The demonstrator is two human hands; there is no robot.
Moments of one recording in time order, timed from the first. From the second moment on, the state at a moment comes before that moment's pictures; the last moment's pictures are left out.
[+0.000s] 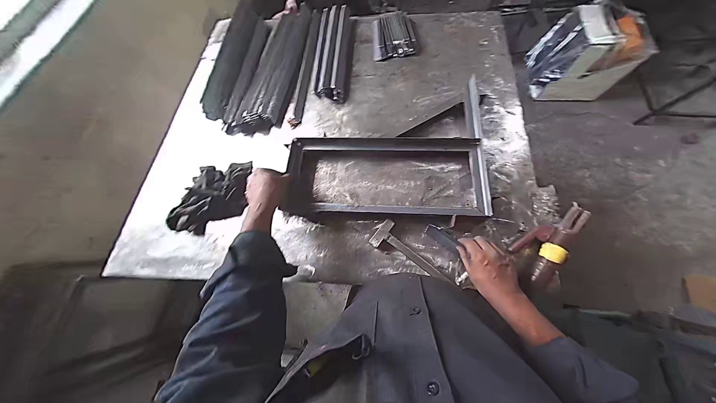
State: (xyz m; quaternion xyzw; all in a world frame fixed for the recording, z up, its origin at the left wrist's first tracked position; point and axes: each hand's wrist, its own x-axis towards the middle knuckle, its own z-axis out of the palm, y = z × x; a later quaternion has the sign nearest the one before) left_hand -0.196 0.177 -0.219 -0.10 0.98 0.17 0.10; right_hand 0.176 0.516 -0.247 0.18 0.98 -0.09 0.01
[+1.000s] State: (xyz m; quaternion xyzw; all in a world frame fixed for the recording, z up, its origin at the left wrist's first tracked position) left_hand -0.149 0.214 -0.183 0.11 0.96 0.24 -0.03; right_hand 0.023 0.509 -0.163 0.17 0.74 -0.64 0.12
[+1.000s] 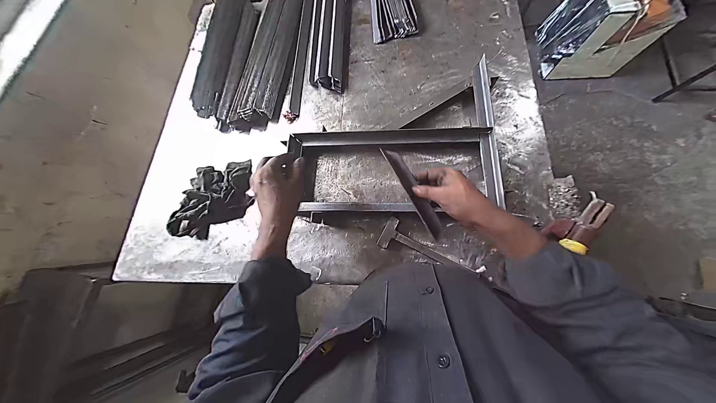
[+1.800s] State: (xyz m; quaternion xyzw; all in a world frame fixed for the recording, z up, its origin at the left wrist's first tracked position) left_hand -0.104 0.313 -0.213 0.15 0.91 0.24 0.29; right_hand 0.050 0.478 -0.189 -0.02 0.97 -0.24 0.08
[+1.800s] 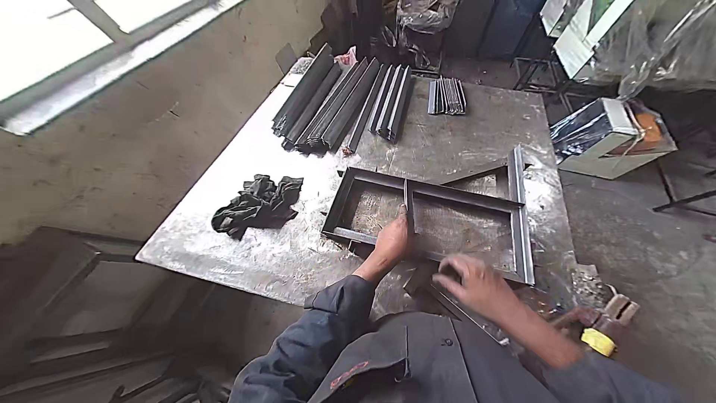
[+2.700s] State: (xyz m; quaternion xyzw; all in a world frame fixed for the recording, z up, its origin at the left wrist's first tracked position) left_hand -0.098 0.311 -0.224 0.13 0.92 0.25 0.29; right_hand -0.135 0.426 -0.022 -0.27 0.93 0.21 0.16
